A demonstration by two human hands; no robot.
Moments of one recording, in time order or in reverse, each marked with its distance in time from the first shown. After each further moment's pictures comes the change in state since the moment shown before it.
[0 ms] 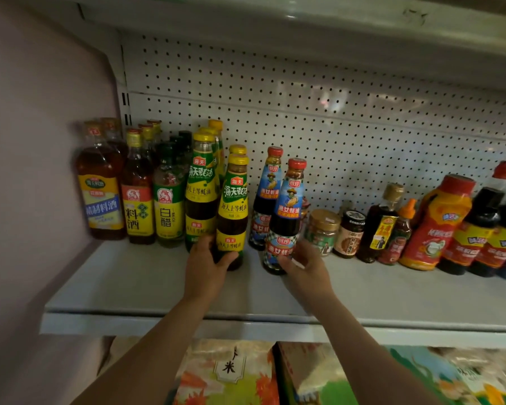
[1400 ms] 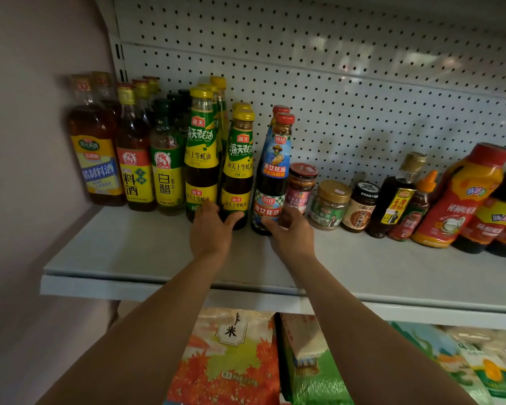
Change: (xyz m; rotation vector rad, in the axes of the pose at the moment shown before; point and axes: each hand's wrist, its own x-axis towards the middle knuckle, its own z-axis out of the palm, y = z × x) left_hand 0.018 0.007 0.025 0.232 0.136 -0.125; right_hand 0.025 -0.006 0.035 -0.143 0.024 -0.118
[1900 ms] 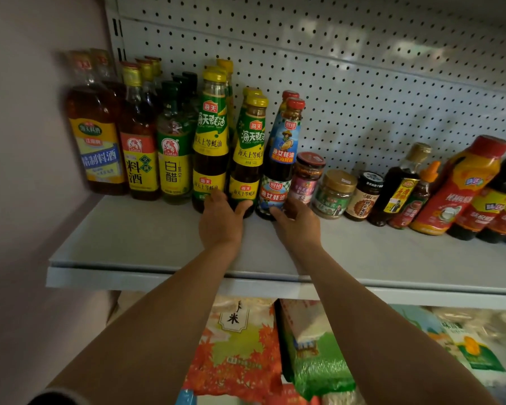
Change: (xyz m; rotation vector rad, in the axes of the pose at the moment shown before) left_hand -0.005 0.004 -0.004 0.037 -0.012 0.032; right_hand -0.006 -0.005 0.008 -0.156 0.052 0.005
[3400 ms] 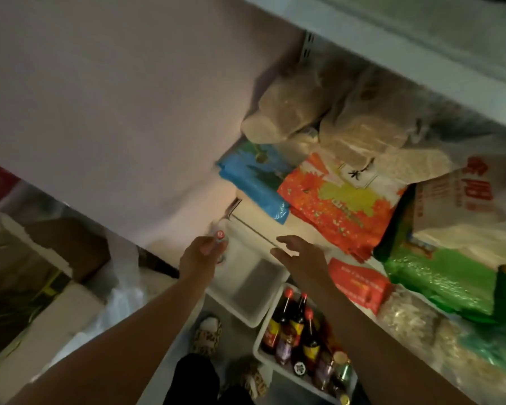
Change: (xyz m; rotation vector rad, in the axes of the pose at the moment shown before) left_hand -0.400 -0.306 -0.079 -0.002 -0.089 -0.995; right_hand -0.328 0.188 0.115 -0.084 -1.052 0.085
